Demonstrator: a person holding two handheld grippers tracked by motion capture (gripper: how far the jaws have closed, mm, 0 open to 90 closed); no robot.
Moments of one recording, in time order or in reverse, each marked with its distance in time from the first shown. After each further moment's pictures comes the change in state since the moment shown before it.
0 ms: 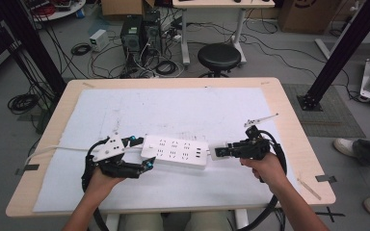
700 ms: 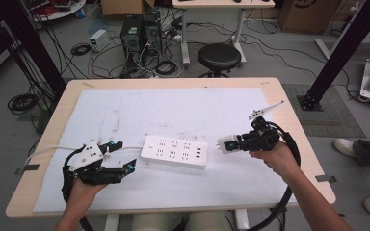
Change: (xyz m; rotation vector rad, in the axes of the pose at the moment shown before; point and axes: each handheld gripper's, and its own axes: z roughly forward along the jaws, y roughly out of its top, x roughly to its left) left arm 0.006 -0.019 -0.041 -0.014 0.119 -0.054; right arm 0.006 0.024 -0.027 0.104 -0.138 -0.113
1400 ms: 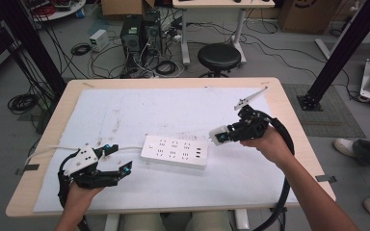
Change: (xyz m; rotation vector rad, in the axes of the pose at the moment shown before) left arm 0.000 -0.011 -0.009 -0.010 0.018 -0.034; right arm 0.010 0.047 0.012 0.094 -0.043 -0.136
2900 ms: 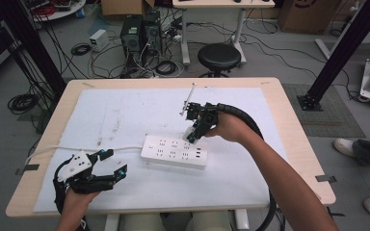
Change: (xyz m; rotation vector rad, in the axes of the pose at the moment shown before) left arm 0.005 -0.019 -0.011 -0.024 0.019 -0.037; right arm 0.027 0.088 0.091 0.438 -0.100 -0.347
